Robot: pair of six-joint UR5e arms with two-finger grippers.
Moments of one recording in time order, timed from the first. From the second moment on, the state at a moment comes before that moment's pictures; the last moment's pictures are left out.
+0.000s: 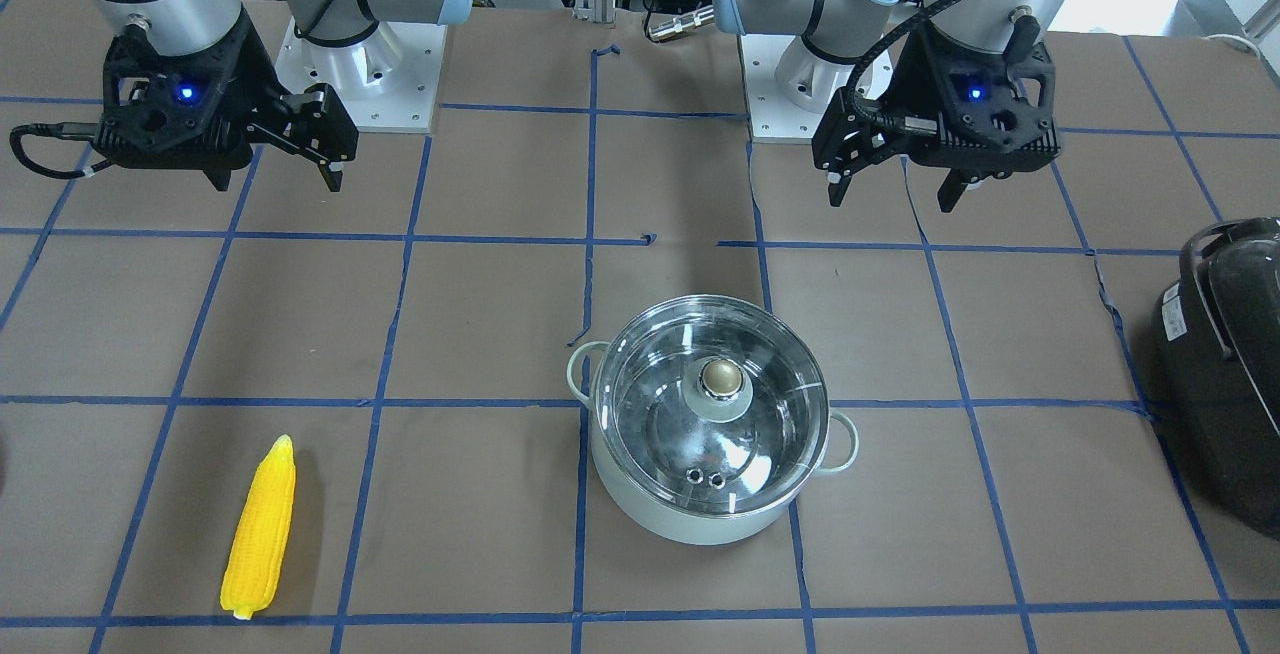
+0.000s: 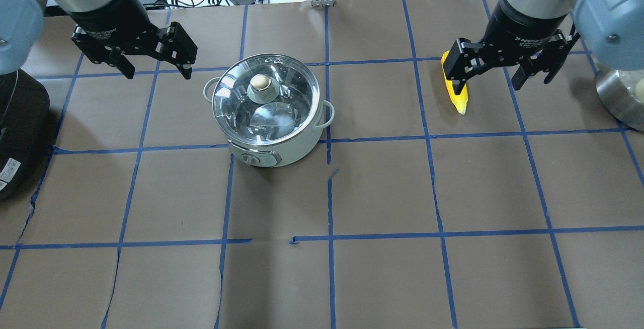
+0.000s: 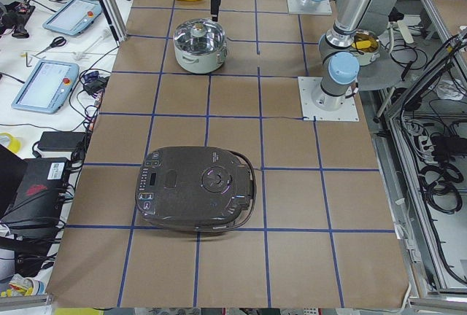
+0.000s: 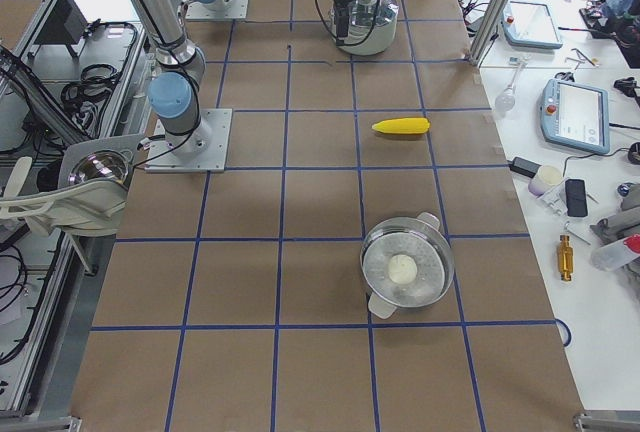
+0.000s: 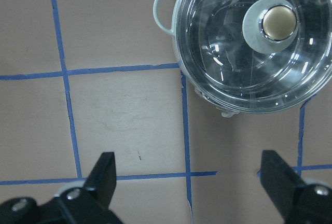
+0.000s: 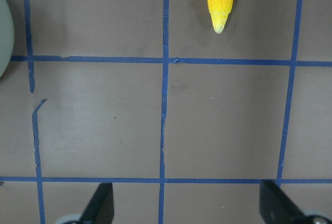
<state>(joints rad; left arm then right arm) -1.56 -1.58 -1.52 -1.55 1.59 0.06 1.55 -1.59 1.60 -1.56 -1.60 -0.05</state>
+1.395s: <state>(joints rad) -1.76 -1.85 -1.44 -1.35 1.57 -0.26 1.54 -1.50 1.61 -1.69 -1.59 -0.04</state>
